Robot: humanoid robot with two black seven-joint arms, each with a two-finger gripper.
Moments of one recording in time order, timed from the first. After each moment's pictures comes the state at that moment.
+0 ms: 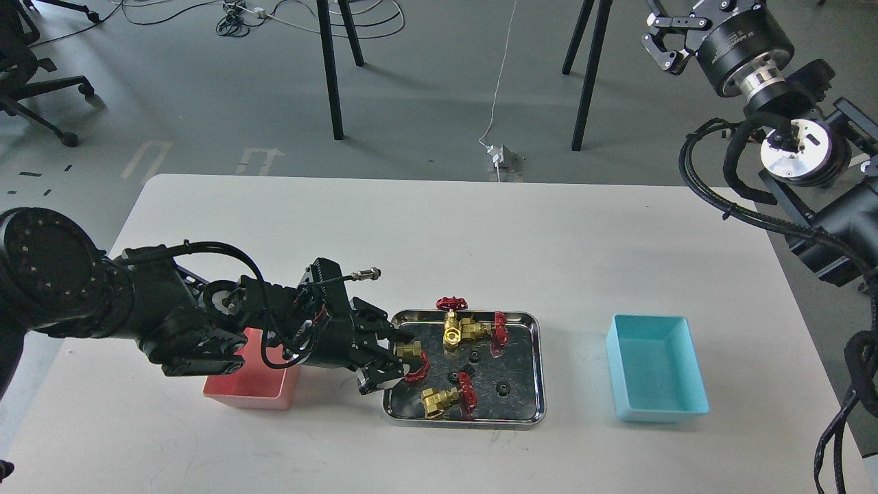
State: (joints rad) left arm -1.26 0.16 1.00 -1.01 1.22 0.49 -0.49; right arm 0.97 -0.39 0.80 0.78 0.04 0.26 0.22
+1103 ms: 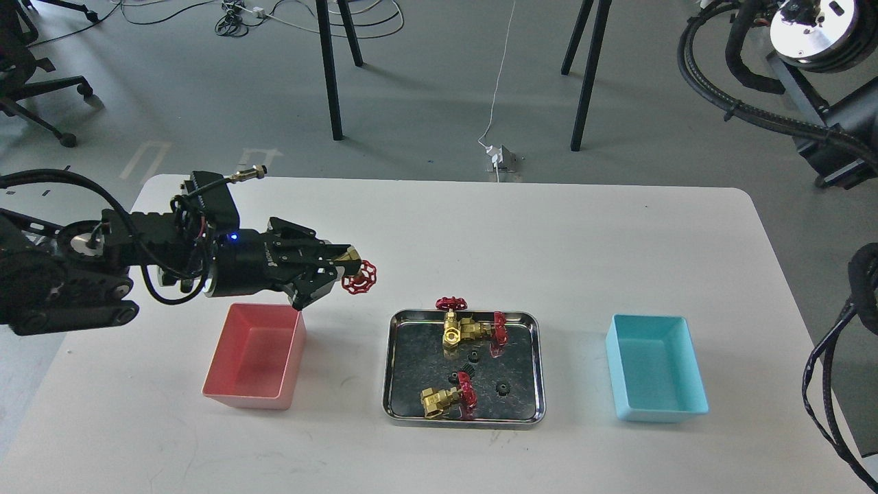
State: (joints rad) left arm -1.47 0.65 0.86 -1.31 1.31 0.49 -0.49; right arm 1.27 -0.36 0.76 0.76 0.04 0.12 0.16
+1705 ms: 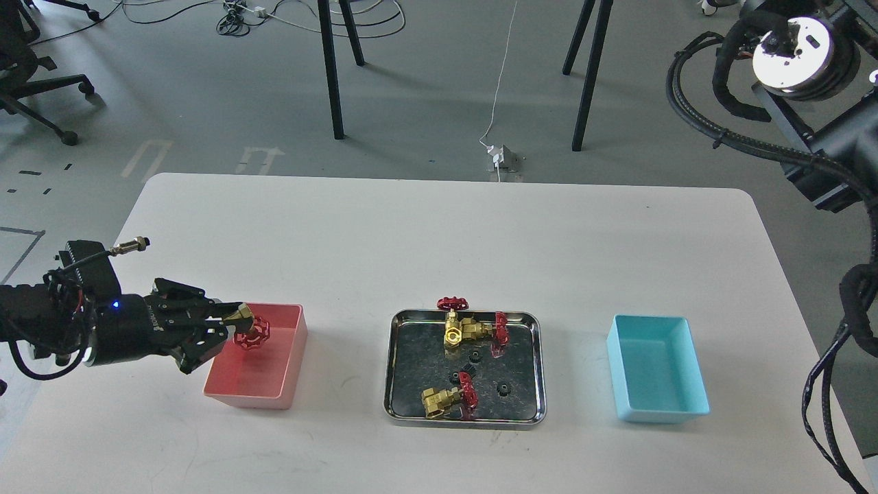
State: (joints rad) left arm -1.22 0.92 0.77 -1.26 1.55 0.49 -0.49; right arm 1.19 -0.36 0.76 0.77 0.04 0.12 0.15
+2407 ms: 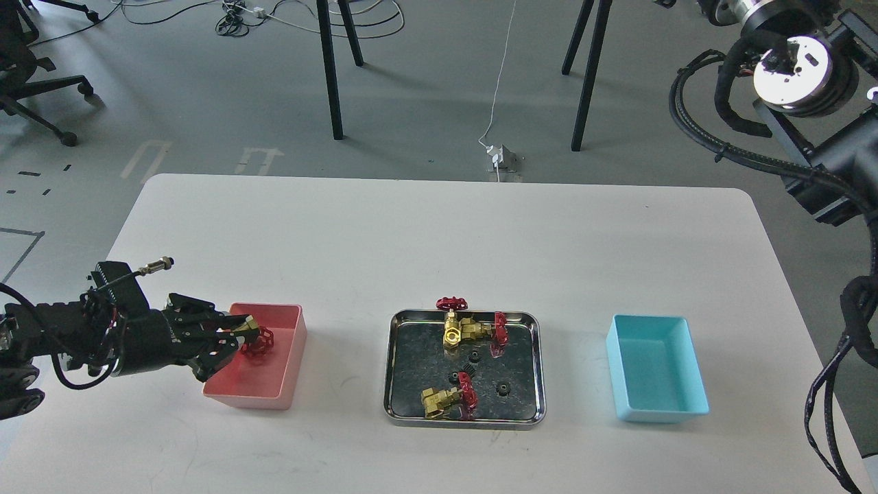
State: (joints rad) left arm -1.04 0.80 0.67 -1.07 1.55 0.49 -0.49; right arm 1.15 -0.37 0.77 0.77 0.04 0.12 0.16
